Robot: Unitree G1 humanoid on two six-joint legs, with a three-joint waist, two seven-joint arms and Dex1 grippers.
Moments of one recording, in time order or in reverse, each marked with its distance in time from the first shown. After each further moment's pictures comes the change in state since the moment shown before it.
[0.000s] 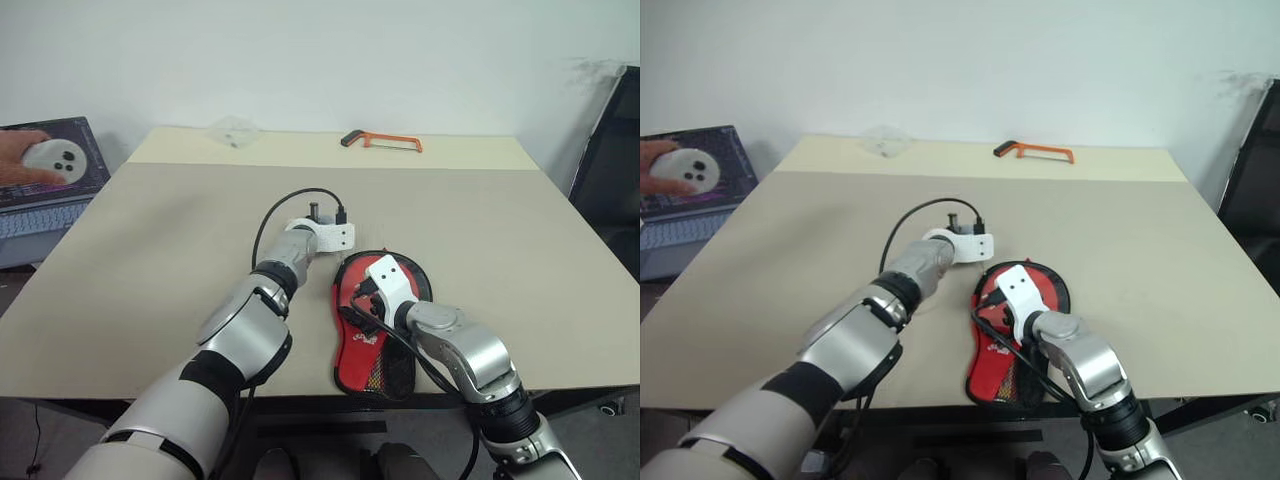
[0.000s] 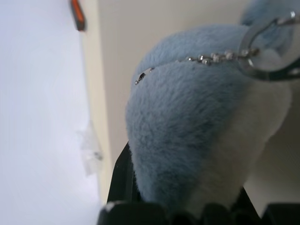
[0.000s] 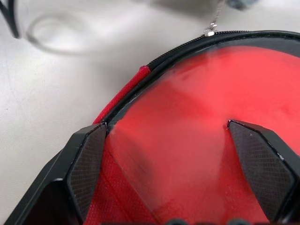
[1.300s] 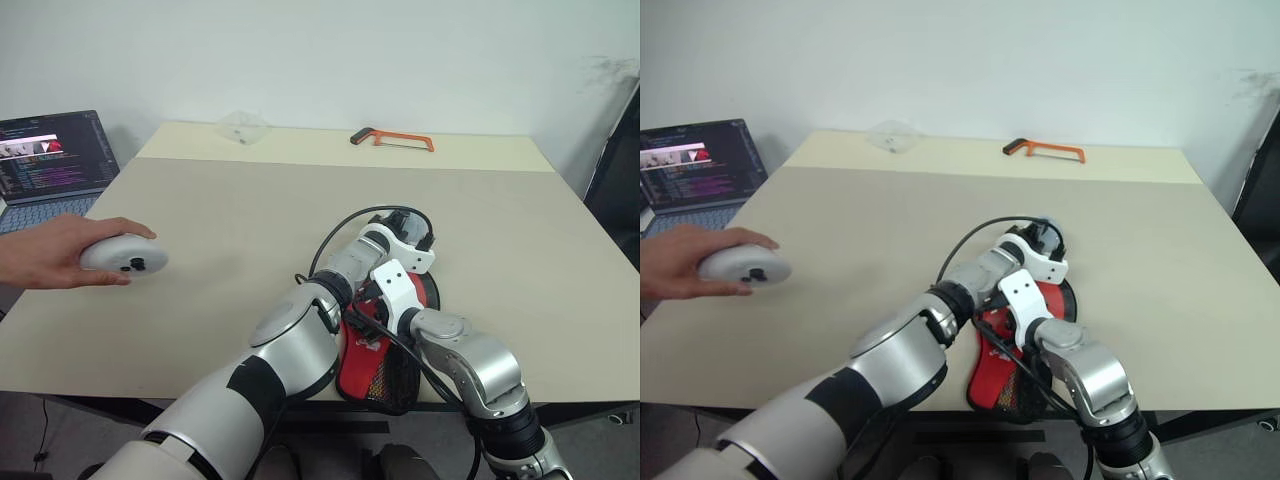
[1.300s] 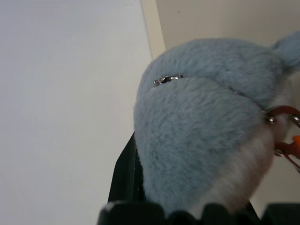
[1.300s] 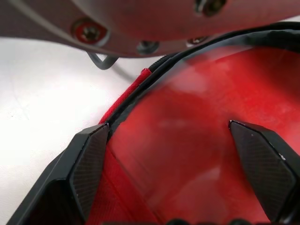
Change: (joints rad) left arm -0.050 -0.243 -0.122 0.044 0.212 -0.181 0.286; right arm 0.052 0.031 -0.021 -0.103 -0.001 0.084 -0.061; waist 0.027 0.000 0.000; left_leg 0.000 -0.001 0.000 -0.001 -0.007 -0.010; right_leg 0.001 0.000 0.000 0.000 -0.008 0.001
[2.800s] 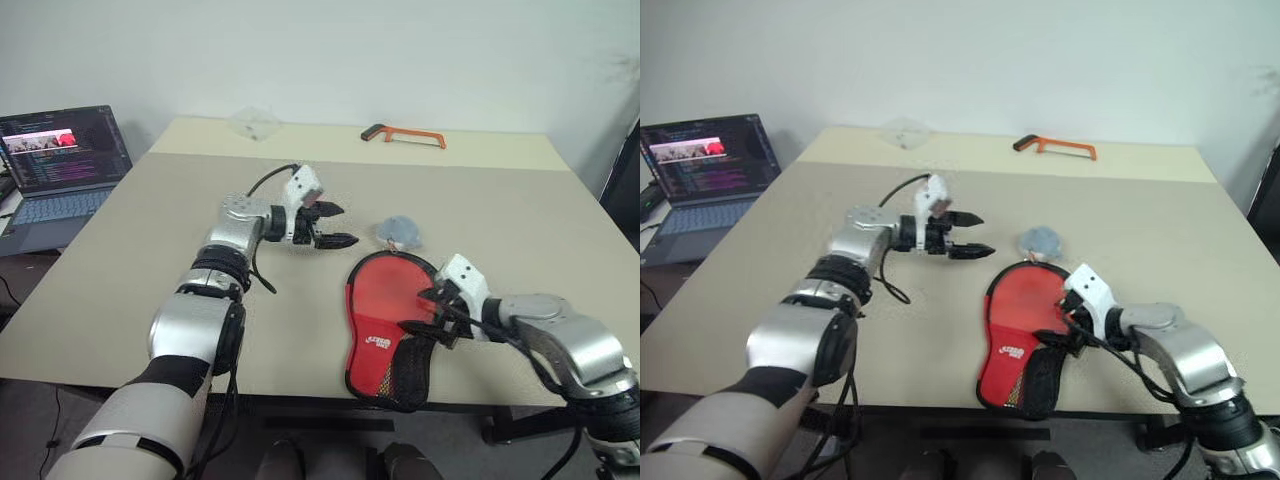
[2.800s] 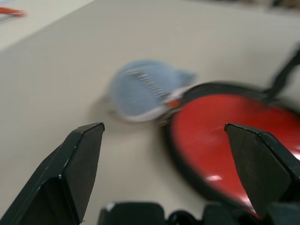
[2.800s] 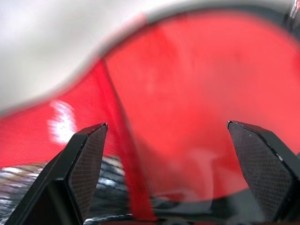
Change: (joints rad) left arm 0.179 0.449 0.764 -0.417 -1.011 0.193 -1.646; right arm -0.006 -0.541 -0.299 -0.027 0.311 -0.139 0.561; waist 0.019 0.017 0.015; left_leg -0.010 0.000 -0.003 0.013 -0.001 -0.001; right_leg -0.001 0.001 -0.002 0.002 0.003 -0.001
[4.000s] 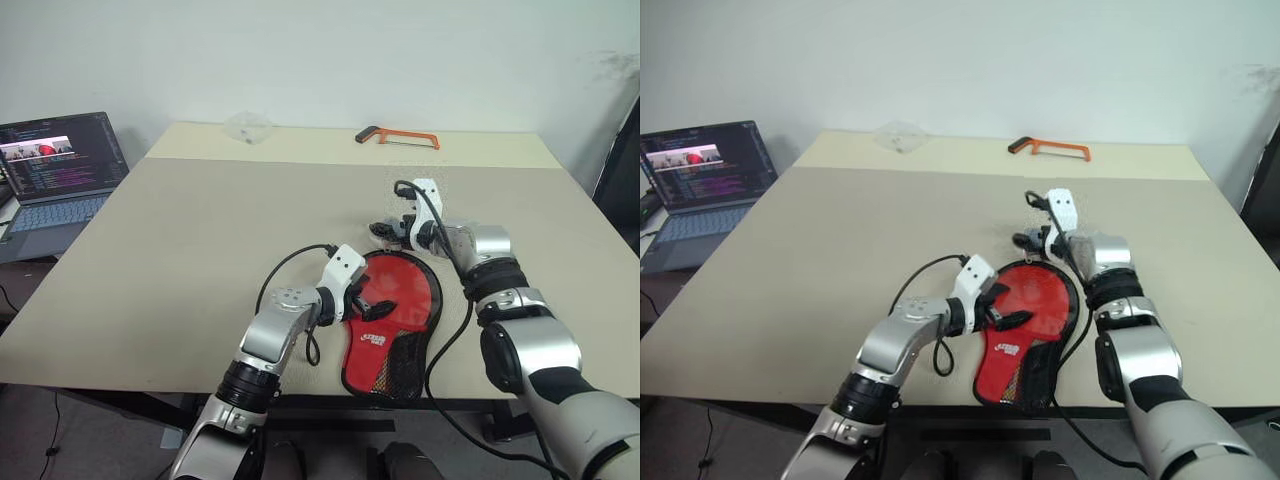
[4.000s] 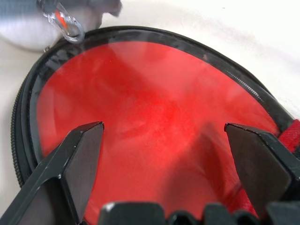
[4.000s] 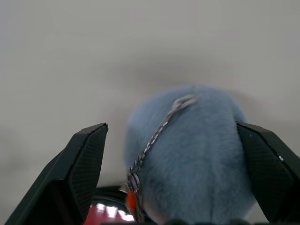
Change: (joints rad) left arm 0.625 -0.185 -0.260 -1.016 -0.012 0.637 0.688; right arm -0.751 0.464 -0.053 1.350 -0.275 -0.359 -0.468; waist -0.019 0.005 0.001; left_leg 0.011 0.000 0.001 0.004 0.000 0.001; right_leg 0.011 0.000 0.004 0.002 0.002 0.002
